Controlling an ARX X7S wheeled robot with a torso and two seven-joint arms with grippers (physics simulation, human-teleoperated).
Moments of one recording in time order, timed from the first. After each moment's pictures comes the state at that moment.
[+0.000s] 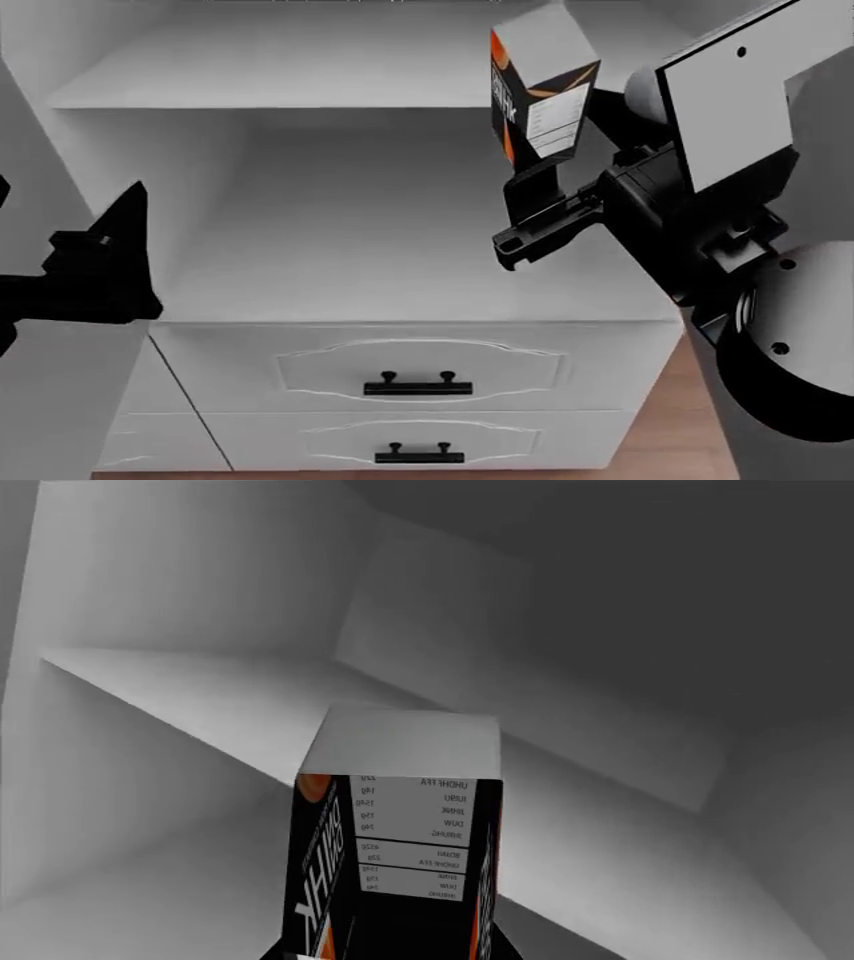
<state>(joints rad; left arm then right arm) -0.35 -1.12 -0.34 0.85 -1.72 -0.73 -0.82 1.25 0.79 -0.58 -0.66 1.42 0.94 0.74</state>
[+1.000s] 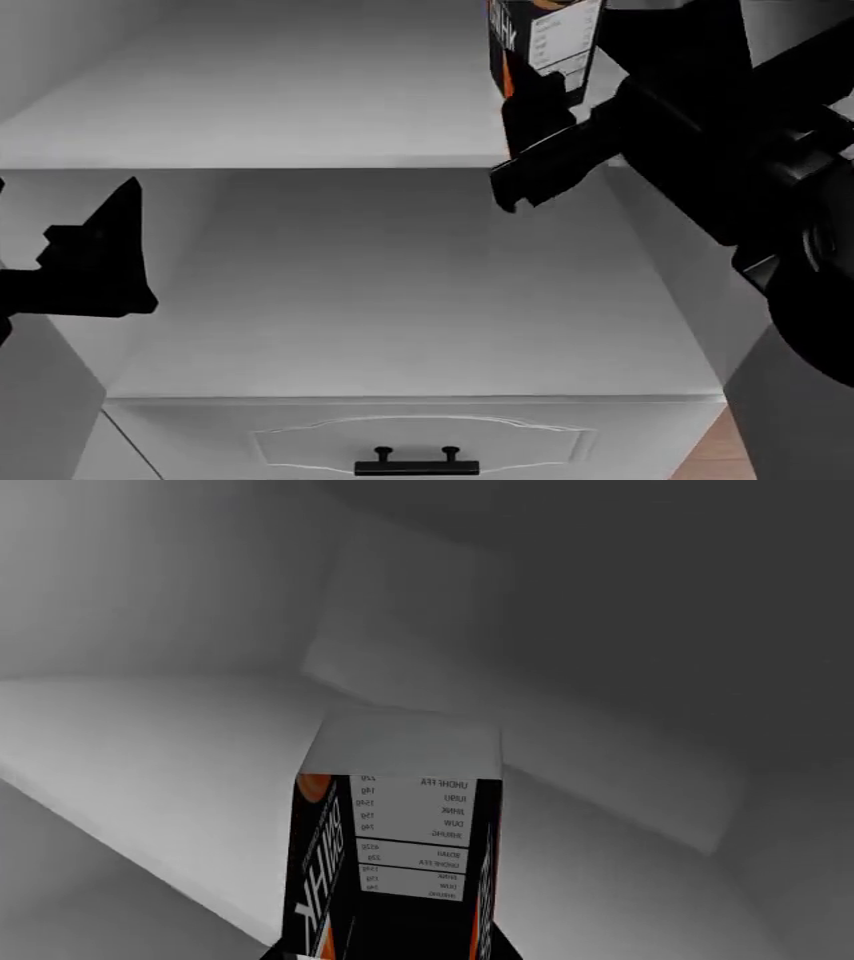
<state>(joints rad) -0.36 -1.12 -0.34 0.83 -1.71 -0.74 -0.81 1.55 0.74 -0.61 -0.53 1.74 1.05 0.91</state>
